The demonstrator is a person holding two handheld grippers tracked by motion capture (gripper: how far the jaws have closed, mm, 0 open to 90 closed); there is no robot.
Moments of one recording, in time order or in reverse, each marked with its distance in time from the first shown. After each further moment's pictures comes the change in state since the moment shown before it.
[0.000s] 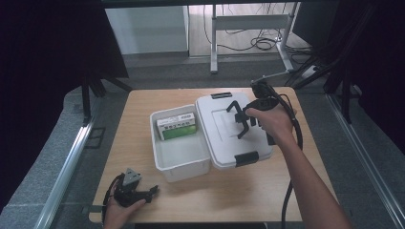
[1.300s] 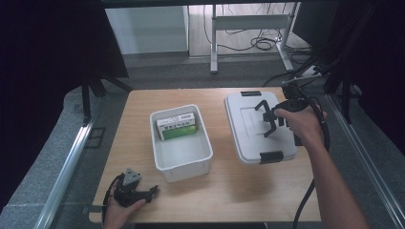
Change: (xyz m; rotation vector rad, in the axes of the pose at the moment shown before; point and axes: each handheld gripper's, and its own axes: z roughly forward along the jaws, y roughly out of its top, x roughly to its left) left arm 0.000 0.000 0.000 -0.001 0.001 -0.001; right arm -0.068 -0.010 -0.033 -0.058 -0.093 0.068
